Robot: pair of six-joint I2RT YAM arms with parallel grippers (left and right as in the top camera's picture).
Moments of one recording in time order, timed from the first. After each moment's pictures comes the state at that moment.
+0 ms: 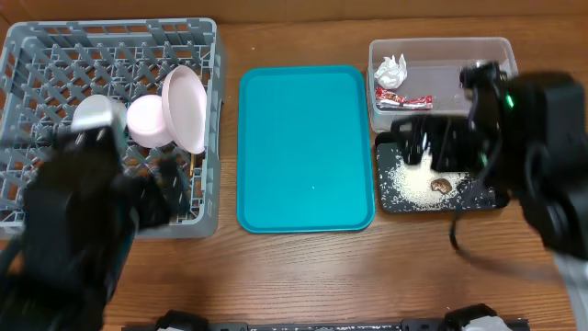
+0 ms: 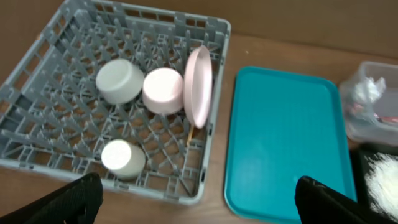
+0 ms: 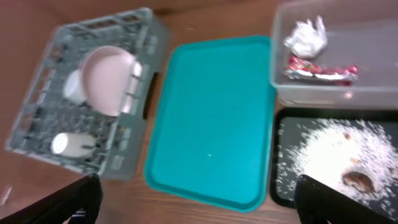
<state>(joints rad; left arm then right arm) -0.26 1.01 1.77 -1.47 -0.28 -0.34 0.29 1.16 1.65 -1.21 -0.24 0.34</state>
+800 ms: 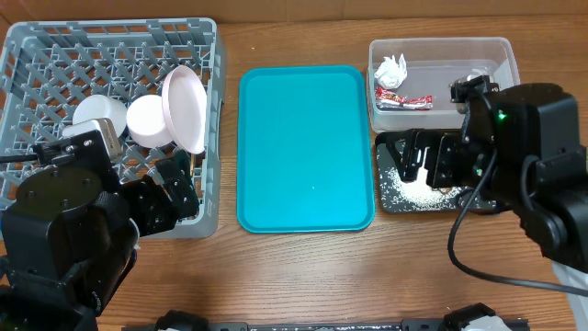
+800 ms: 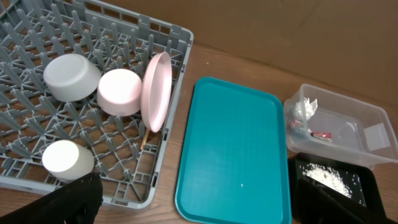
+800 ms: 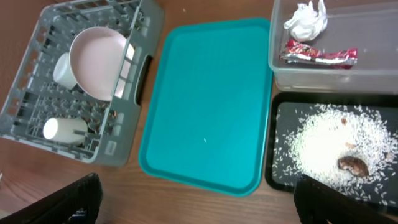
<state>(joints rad) -0.26 1.00 1.78 -1.39 -0.17 -0.48 0.32 1.19 1.65 -1.25 -0.22 0.33</state>
